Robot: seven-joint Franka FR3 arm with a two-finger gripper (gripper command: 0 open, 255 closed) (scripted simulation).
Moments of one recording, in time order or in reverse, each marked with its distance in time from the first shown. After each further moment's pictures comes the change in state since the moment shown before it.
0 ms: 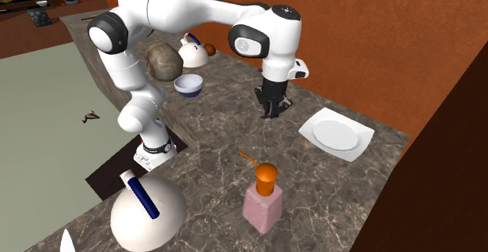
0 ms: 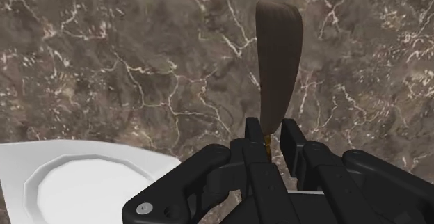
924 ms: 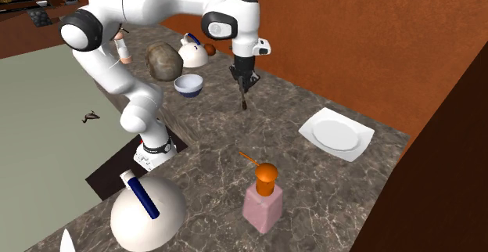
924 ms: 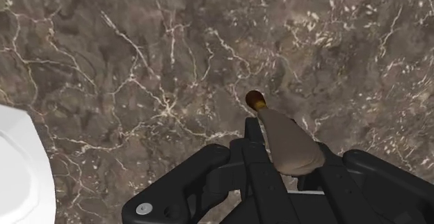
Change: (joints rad) arm 0.106 -0.351 0.185 -0.353 0.042 0.035 0.276
